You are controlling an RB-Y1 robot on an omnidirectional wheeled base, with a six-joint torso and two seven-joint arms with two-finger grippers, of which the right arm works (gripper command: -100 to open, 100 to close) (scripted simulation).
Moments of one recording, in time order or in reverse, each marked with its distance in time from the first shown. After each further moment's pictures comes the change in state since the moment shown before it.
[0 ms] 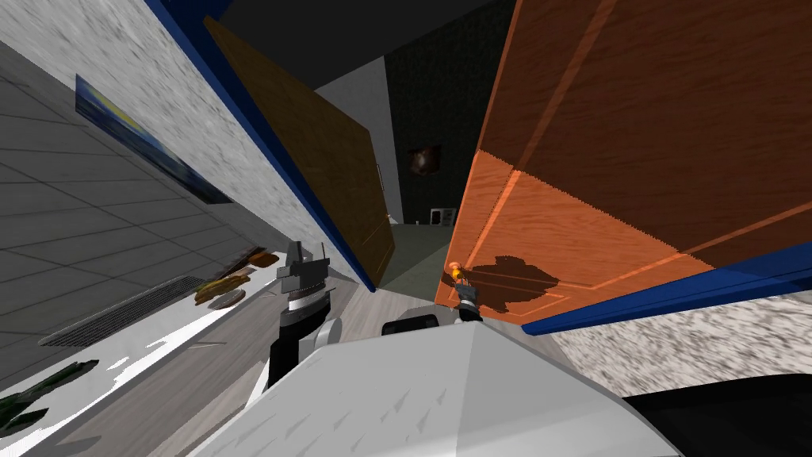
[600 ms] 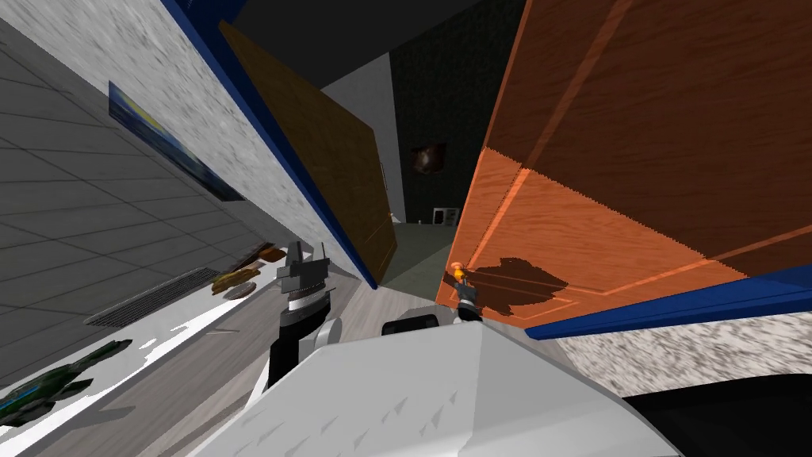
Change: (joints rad) arm 0.000 0.003 0.017 -0.012 -0.055 0.006 -0.151
